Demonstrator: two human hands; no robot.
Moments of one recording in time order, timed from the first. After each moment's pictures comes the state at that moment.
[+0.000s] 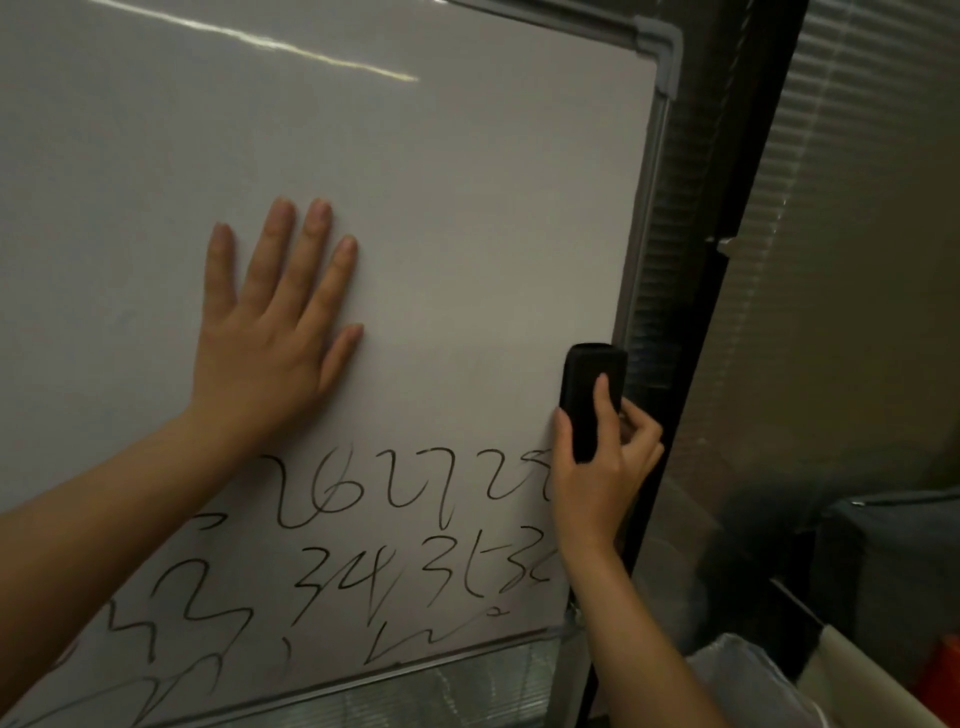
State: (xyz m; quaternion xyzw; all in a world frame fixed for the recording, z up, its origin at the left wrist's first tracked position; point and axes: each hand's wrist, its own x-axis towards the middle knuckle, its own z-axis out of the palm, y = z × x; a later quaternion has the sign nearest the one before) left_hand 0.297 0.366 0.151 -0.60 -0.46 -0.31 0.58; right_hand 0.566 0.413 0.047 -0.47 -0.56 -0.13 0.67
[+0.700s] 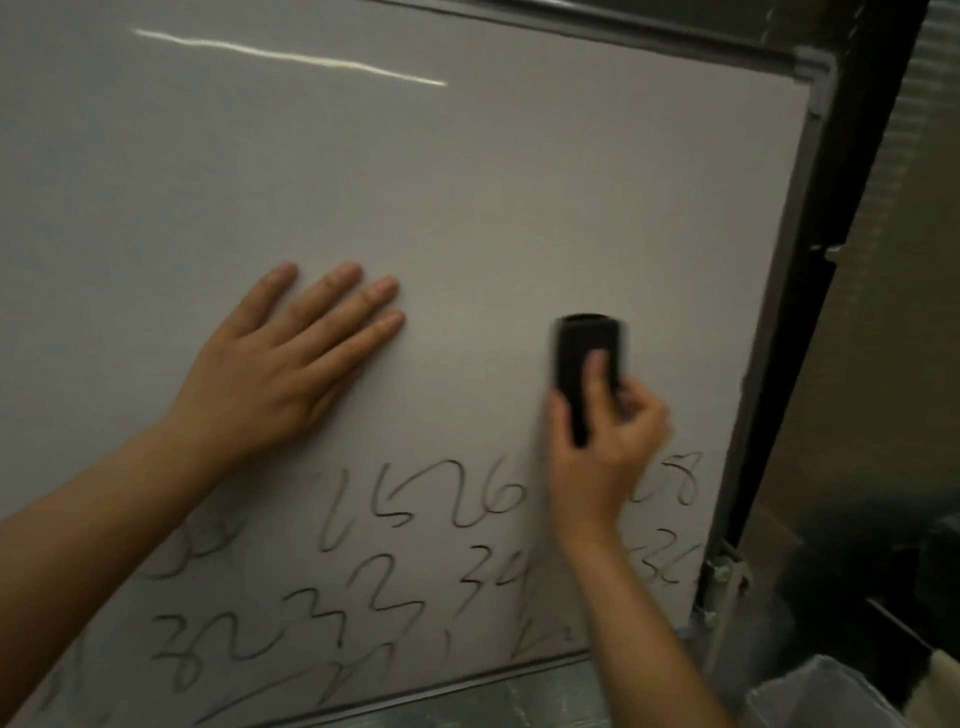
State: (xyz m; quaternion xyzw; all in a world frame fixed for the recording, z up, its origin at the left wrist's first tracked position) left_hand 0.159 0.305 0.163 -0.68 -0.35 -0.21 0.61; right_hand 0.424 0.380 0.080 -0.40 -0.55 -0.12 0.73
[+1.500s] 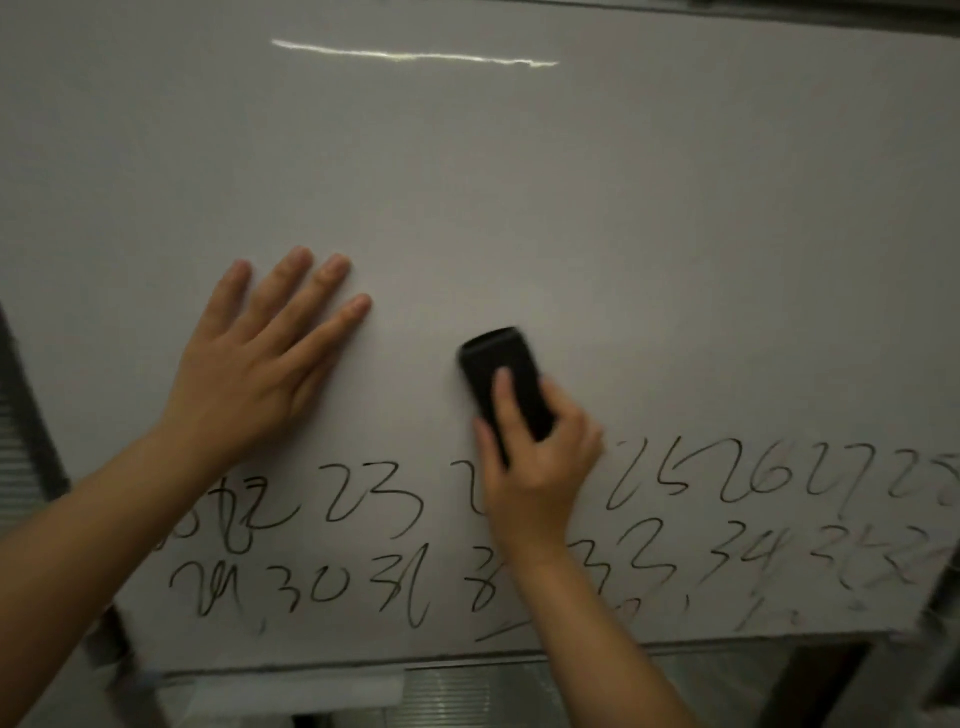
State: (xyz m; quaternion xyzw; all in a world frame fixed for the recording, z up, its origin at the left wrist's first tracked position) left_hand -0.086 0.172 0.146 -0.62 -0.47 -0.20 0.59; right_hand 0.147 0.252 0.056 -0.32 -0.65 -0.17 0.67
